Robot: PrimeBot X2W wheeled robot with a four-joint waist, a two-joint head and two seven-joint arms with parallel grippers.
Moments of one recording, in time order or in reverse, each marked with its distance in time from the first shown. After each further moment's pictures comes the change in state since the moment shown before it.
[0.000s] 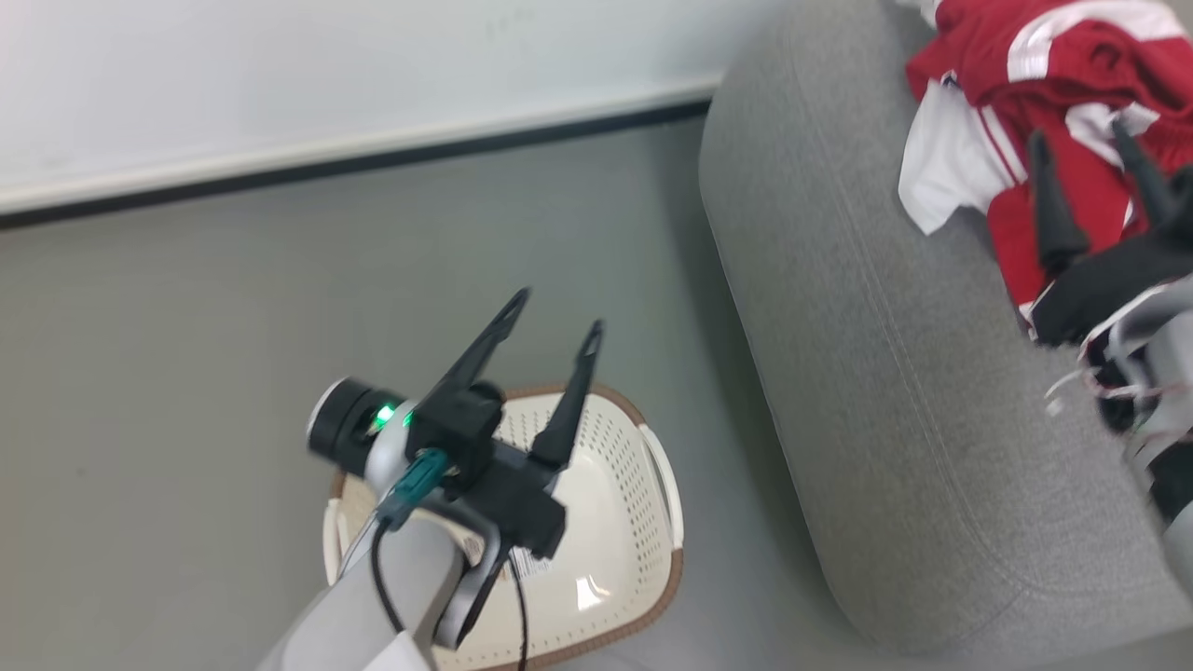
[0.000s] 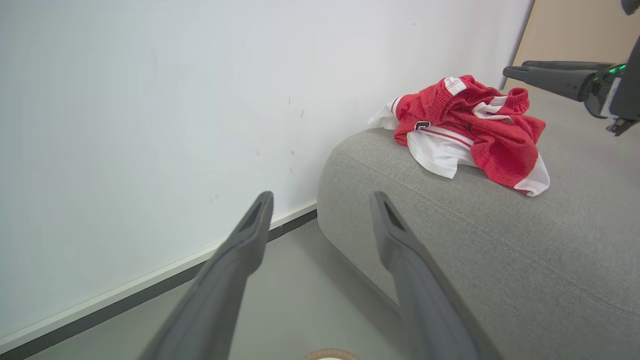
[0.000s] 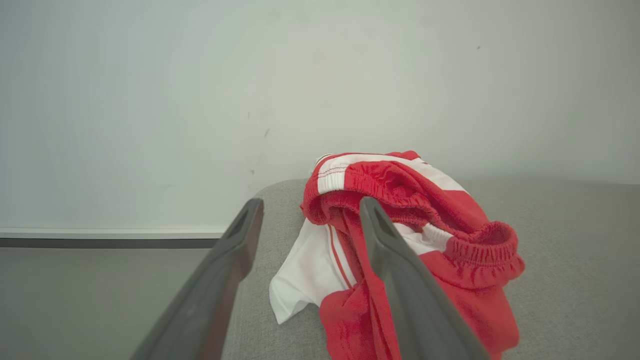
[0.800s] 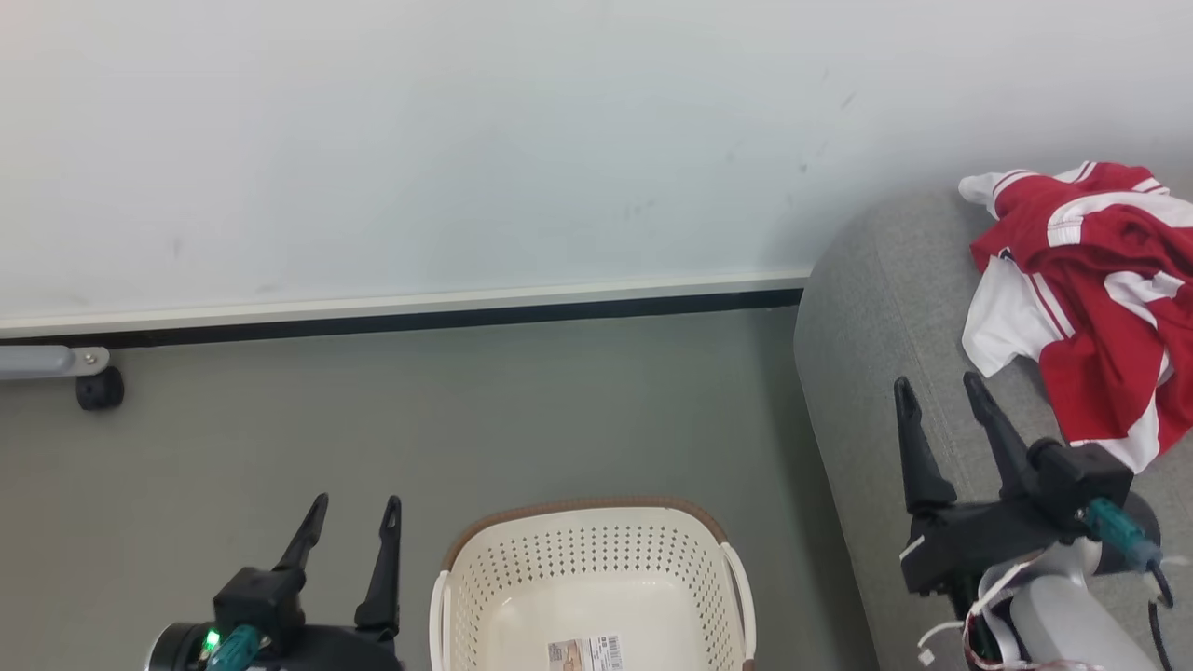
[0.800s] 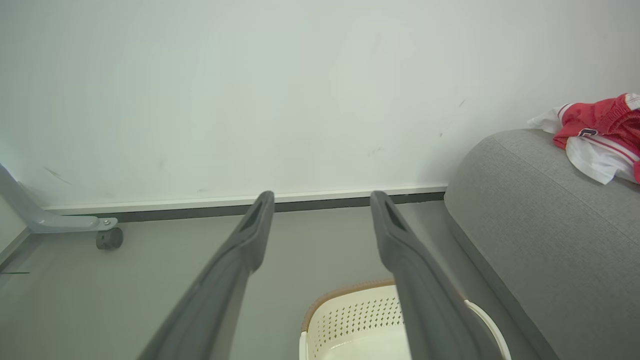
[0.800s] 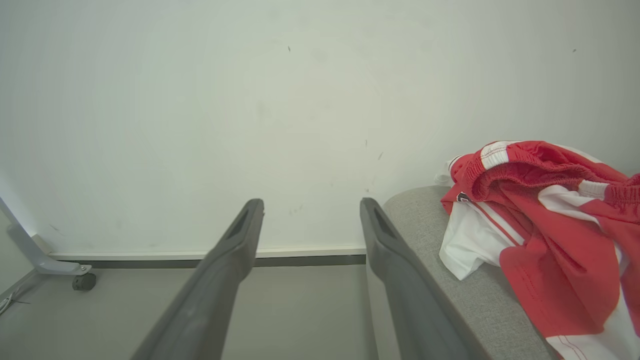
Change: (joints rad) left arm 0.418 0.115 0.269 -0.043 -0.100 0.043 -0.013; right arm 0.591 0.143 -0.052 -0.504 0.017 -0.147 0.000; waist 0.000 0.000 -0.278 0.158
